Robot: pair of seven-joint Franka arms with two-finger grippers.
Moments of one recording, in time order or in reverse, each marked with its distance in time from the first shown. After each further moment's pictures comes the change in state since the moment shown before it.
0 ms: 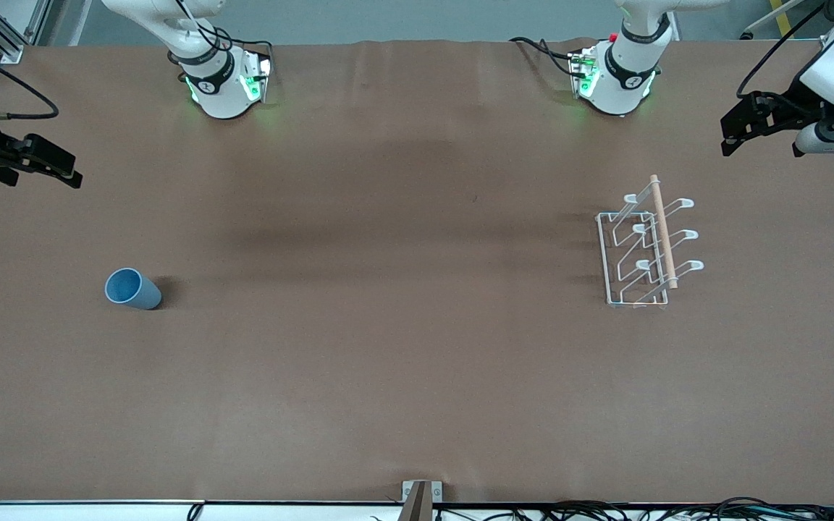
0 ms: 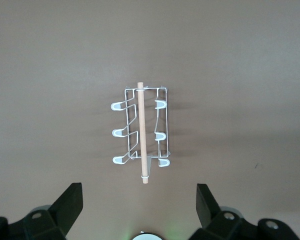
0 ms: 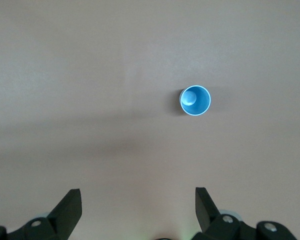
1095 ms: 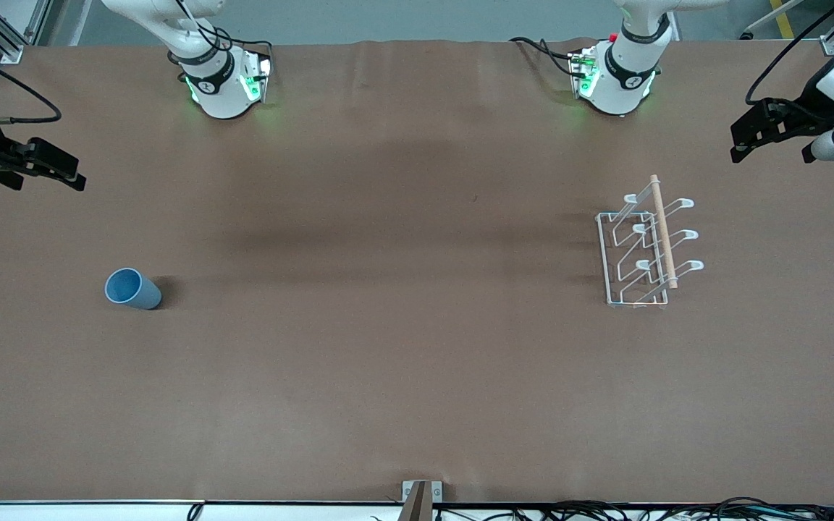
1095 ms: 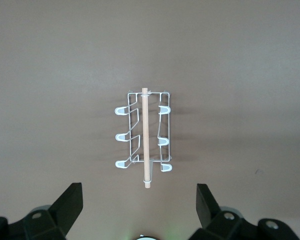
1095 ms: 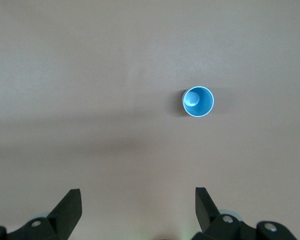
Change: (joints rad) left arm 0.013 0.025 0.009 0.033 0.000 0.000 0.000; right arm -0.001 0.000 -0.010 -0.010 0.012 0.016 -0.023
